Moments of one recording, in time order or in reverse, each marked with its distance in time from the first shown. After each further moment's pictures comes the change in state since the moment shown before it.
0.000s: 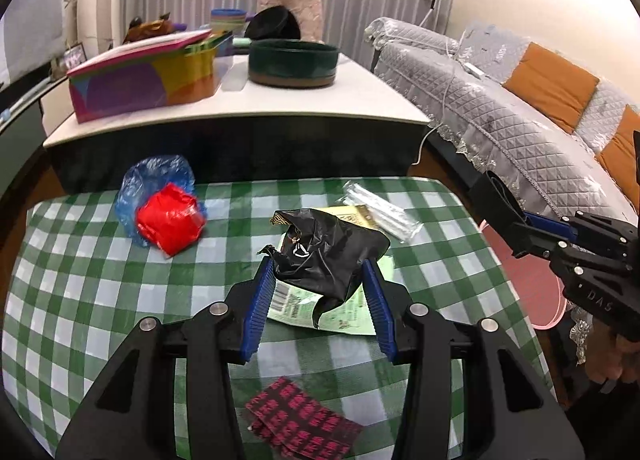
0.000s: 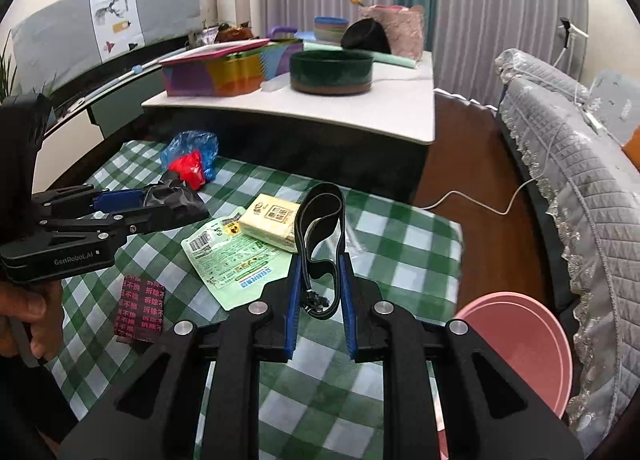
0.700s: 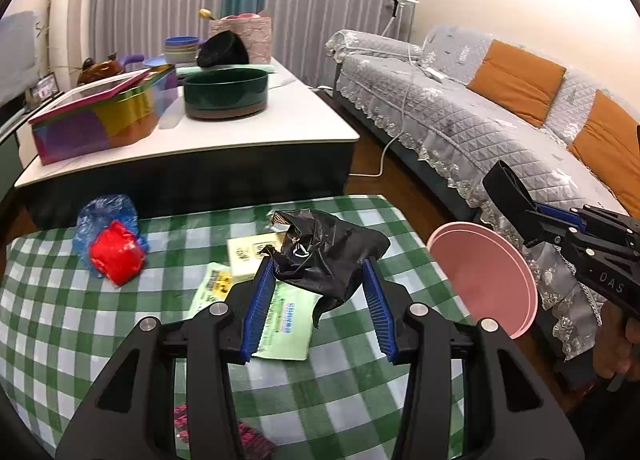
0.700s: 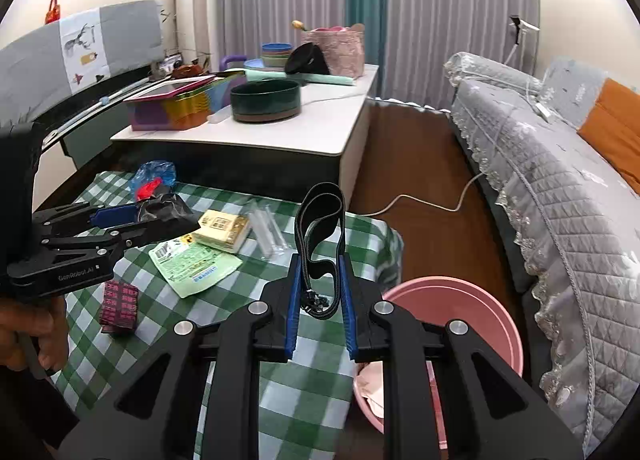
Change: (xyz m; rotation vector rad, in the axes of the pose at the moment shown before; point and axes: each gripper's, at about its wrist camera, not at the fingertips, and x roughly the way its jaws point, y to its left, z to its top) left arm -0.007 -0.068 0.009 0.075 -0.057 -0.078; right arm -0.062 -0.054 -0.016 0.093 -0.065 -0.120
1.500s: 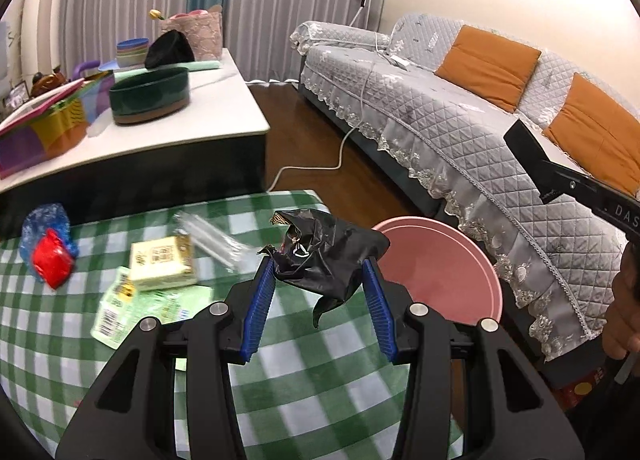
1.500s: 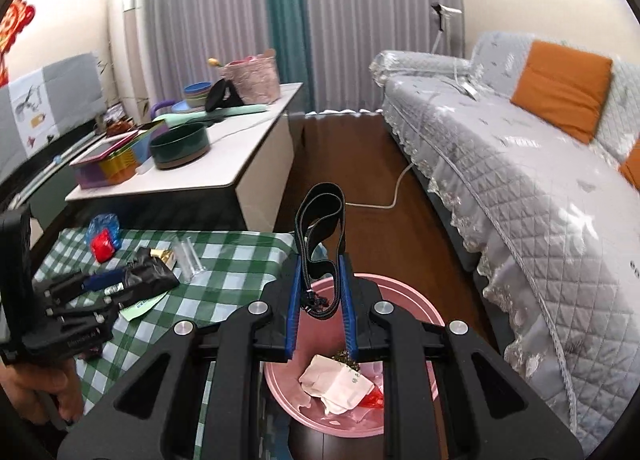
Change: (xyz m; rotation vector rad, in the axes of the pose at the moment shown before) left arm 0.030 -0.094 -0.001 0.034 0.028 -0.077; right arm -0.043 -0.112 -0.012 0.213 -0.066 -0.131
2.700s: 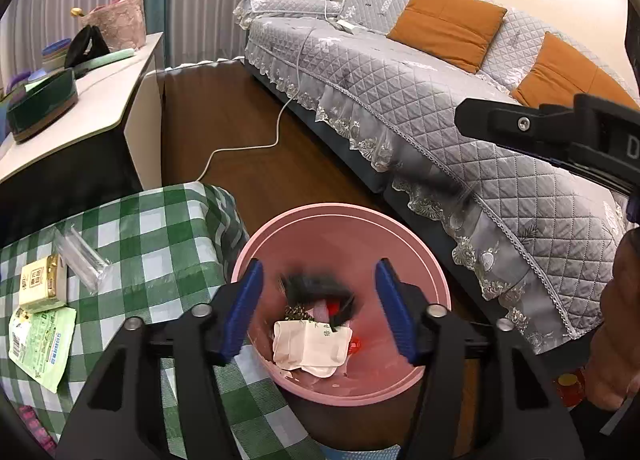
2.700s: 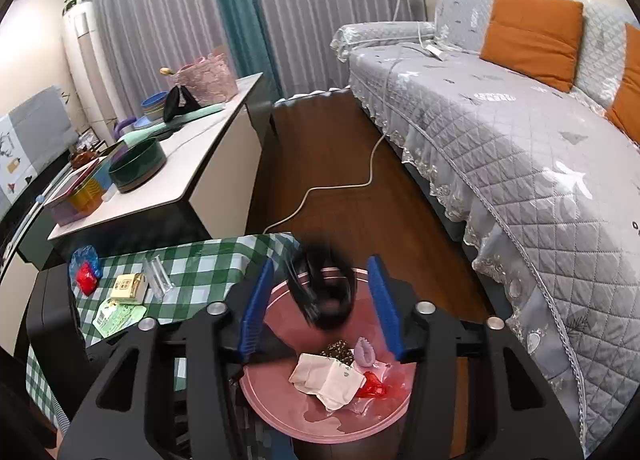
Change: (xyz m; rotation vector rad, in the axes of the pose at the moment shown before) left arm 0.070 -0.104 0.010 0.080 0.101 -0.114; right arm 0.026 -0.051 0.011 0.146 0.073 -0.029
